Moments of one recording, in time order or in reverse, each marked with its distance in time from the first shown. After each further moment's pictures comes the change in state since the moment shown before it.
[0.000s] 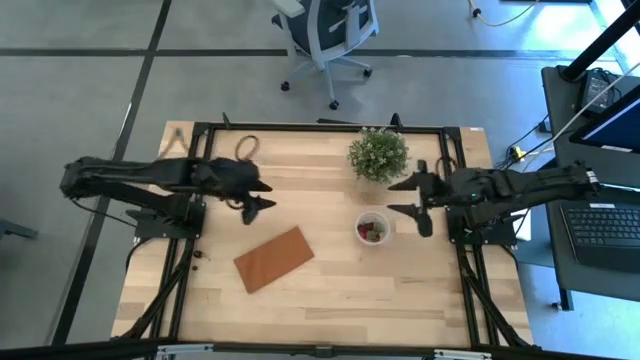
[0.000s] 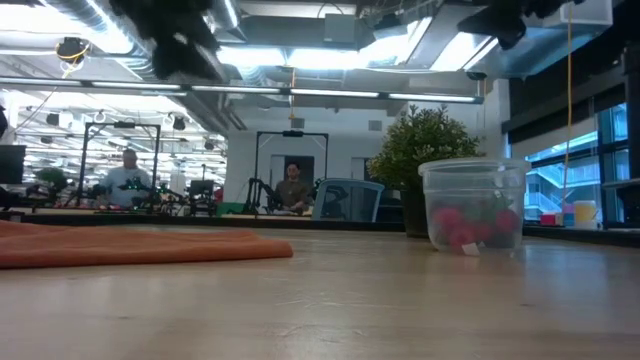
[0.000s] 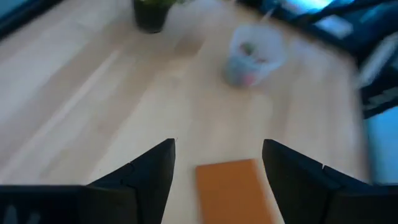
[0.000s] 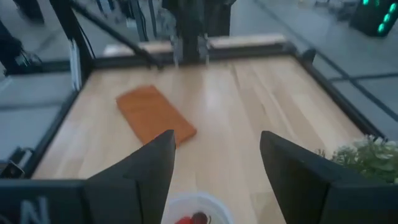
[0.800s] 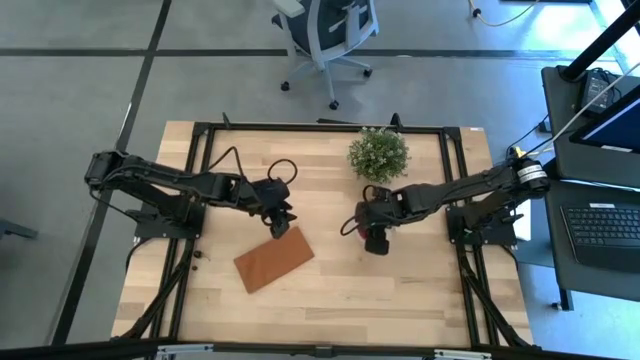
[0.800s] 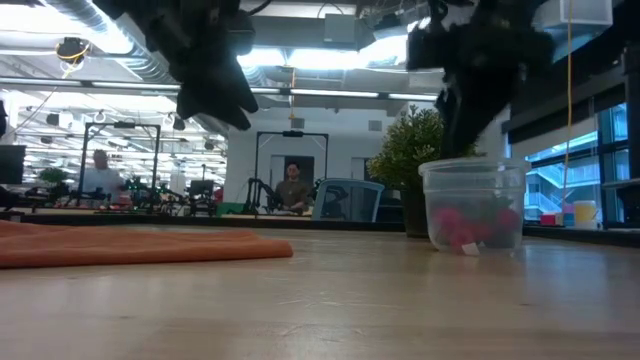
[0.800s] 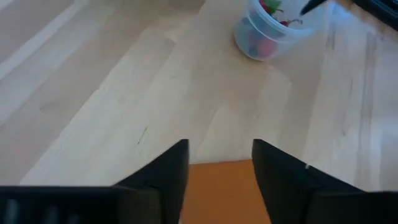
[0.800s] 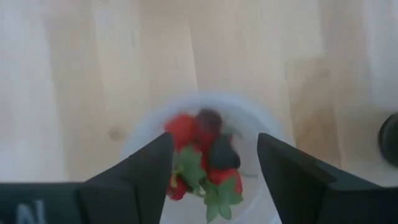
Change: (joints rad) left arm -0.074 0.338 -0.001 0.200 -0.038 -0.140; right arm 0.000 0.781 0.347 -0.428 -0.064 0.153
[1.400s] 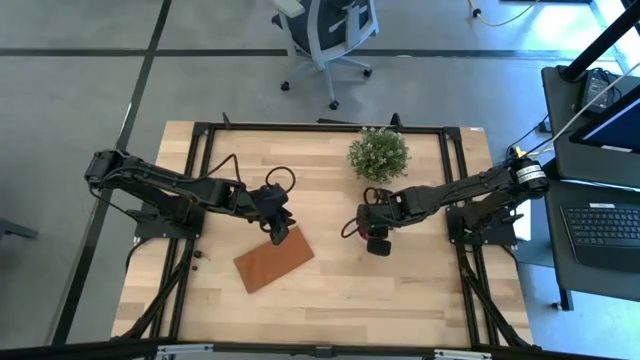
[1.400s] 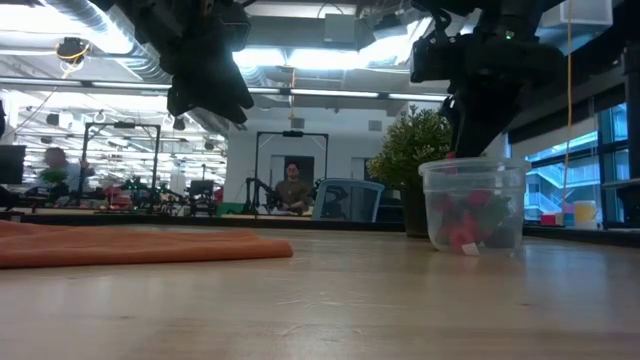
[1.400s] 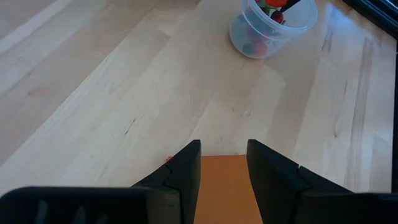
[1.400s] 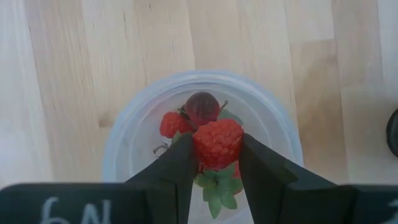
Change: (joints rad) left arm -0.075 0.000 0.000 0.001 -0.054 -0.101; right arm 0.000 0.008 -0.039 0.012 0.000 -0.010
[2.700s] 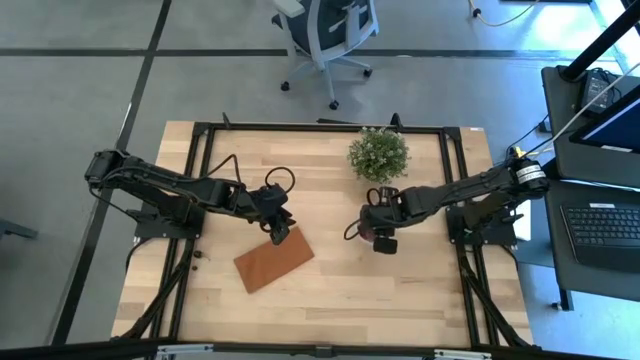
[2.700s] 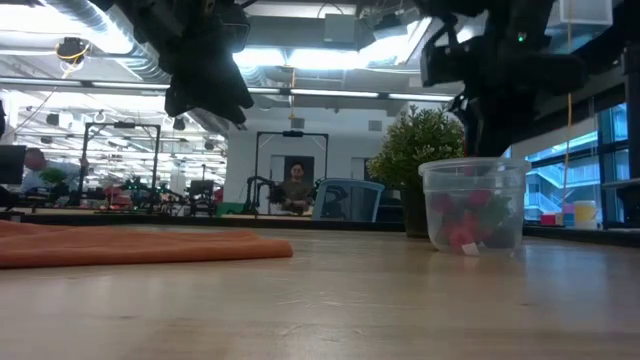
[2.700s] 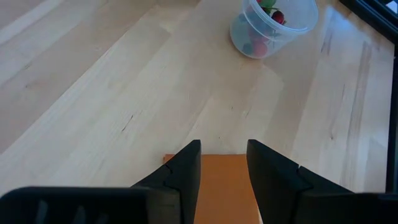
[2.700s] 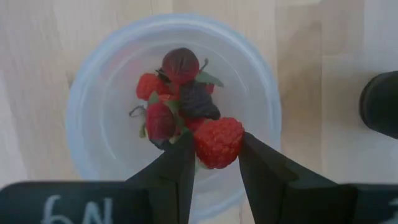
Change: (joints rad) left arm -0.003 0.000 0.000 -0.002 0.001 -0.034; right arm 0.018 0.000 0.017 -0.132 0.048 -0.019
